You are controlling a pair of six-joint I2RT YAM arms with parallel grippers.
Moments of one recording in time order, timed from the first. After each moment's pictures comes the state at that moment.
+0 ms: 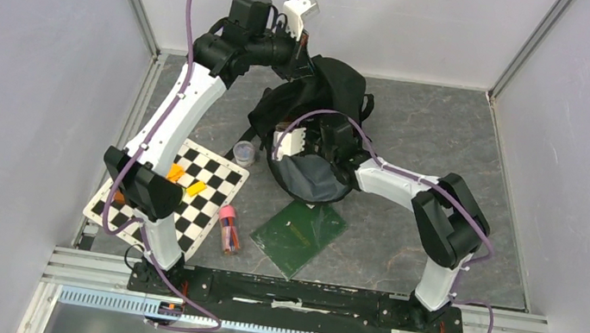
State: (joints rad) left arm -0.43 1.81 2.12 -0.75 0.50 0.03; right arm 0.71 1.83 1.15 0.28 0.01 -1.28
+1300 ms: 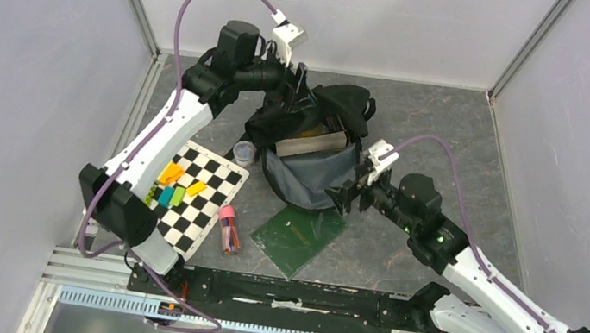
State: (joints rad) left arm -0.43 1.62 1.75 -0.53 0.54 0.02; right arm 0.73 0.90 0.72 0.00 -0.11 -0.03
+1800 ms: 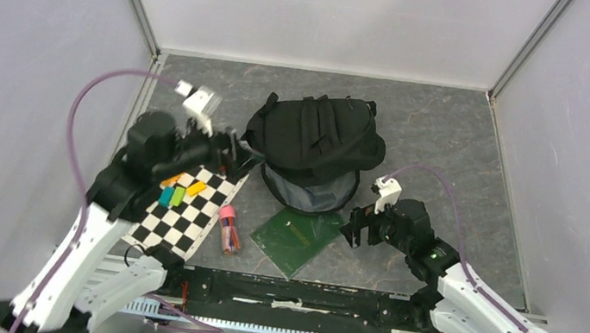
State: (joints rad) left arm -0.43 0.86 1.12 -0.53 0.34 -0.26; right arm 0.64 0.77 0.35 -0.14 -0.11 0.21
